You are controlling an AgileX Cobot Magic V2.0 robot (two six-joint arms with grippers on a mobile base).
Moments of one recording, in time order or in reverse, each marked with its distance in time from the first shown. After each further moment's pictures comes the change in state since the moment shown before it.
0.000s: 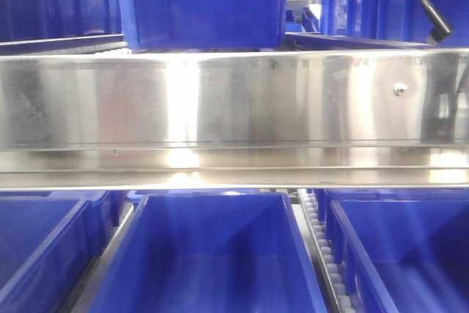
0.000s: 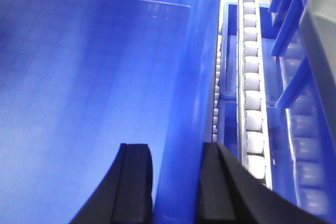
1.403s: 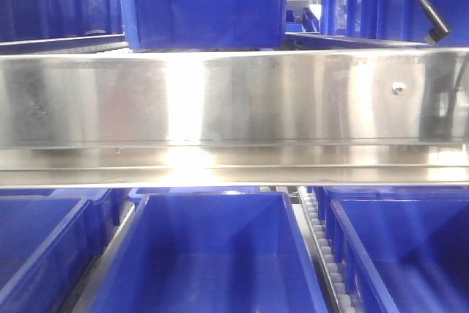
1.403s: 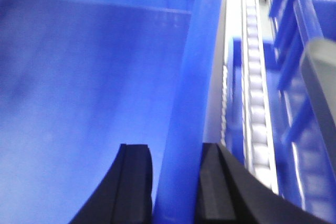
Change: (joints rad) left arm 0.000 0.000 0.000 0.023 -0.081 0.000; right arm -0.001 0.000 0.000 -0.010 -0.136 0.000
